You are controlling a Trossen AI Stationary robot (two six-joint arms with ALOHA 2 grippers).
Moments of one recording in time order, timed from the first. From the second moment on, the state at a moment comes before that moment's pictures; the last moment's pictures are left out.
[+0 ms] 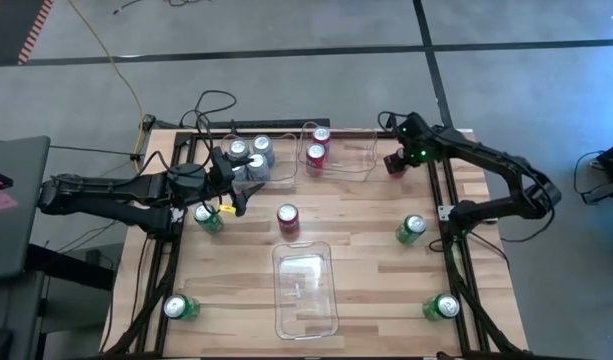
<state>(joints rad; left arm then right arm) 0.03 0.85 0.72 -0.08 -0.48 0.04 -0.91 1.27 0.79 -0.71 0.04 0.29</state>
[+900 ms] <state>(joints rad) 0.03 0.85 0.72 -0.08 -0.48 0.04 -0.66 1.18 0.90 -0.78 0.05 0.42</state>
